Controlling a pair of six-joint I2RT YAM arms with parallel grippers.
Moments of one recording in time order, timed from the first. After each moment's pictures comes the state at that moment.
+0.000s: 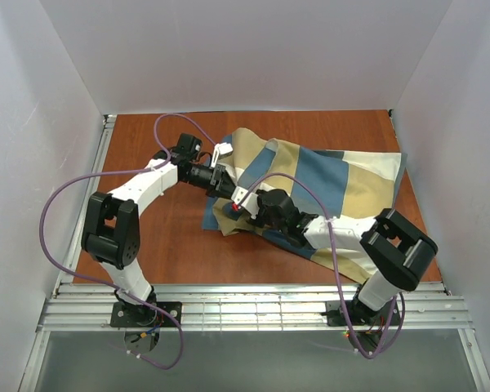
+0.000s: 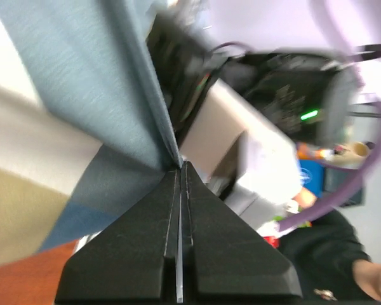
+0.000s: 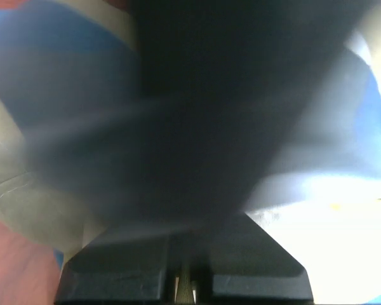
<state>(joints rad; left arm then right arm) -0.35 1.72 1.28 -0.68 1.23 -0.21 0.91 1.61 0.74 0.43 0.13 -0.54</state>
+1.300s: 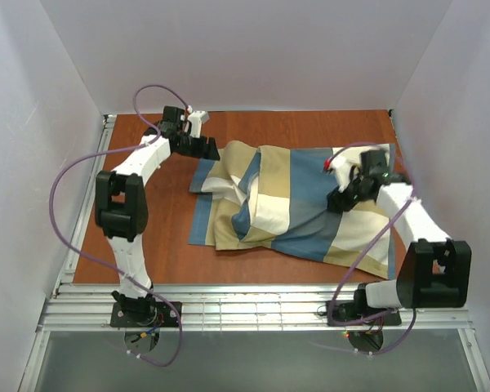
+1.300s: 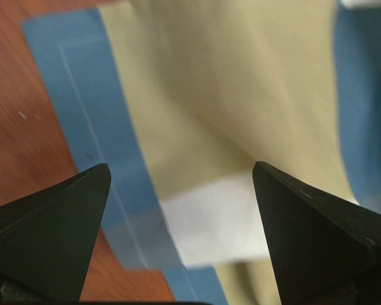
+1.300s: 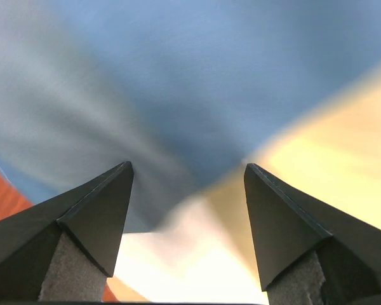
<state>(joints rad) -0.20 1.95 1.59 -0.56 0.45 0.04 0.11 1.32 0.91 -0.72 -0.34 -0.66</state>
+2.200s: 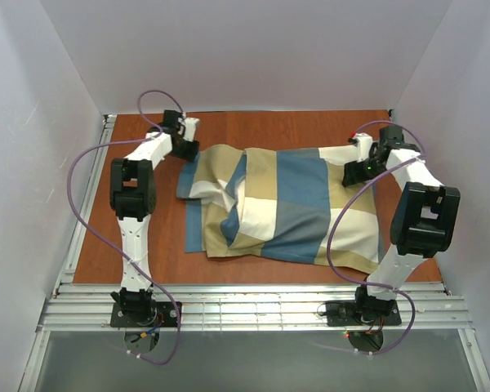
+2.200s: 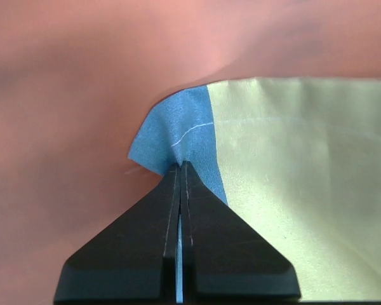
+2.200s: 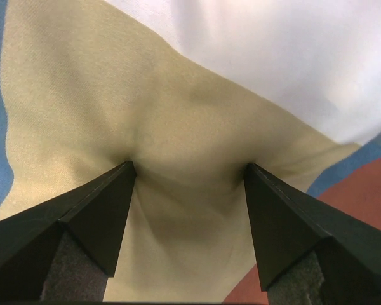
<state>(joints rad) -0.16 2.32 1.86 -0.55 0.20 0.14 -0.17 1.80 1.35 -0.74 -0.37 -0.47</state>
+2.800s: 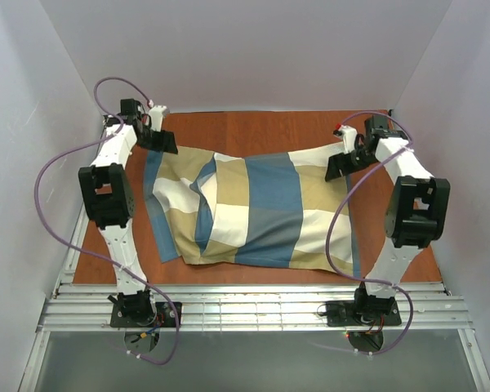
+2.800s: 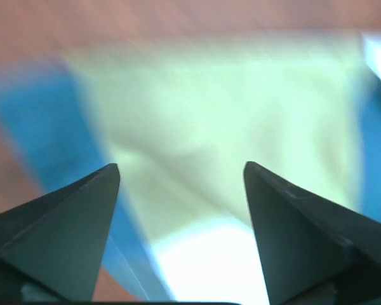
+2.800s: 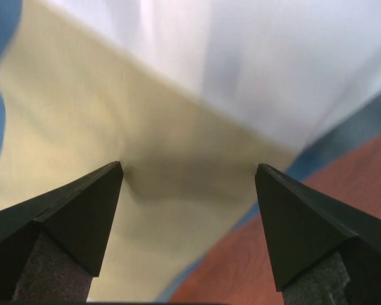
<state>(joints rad) 0.09 2.25 2.03 -0.76 0.39 0.30 -0.02 1.91 1.54 -0.84 -0.48 -0.43</state>
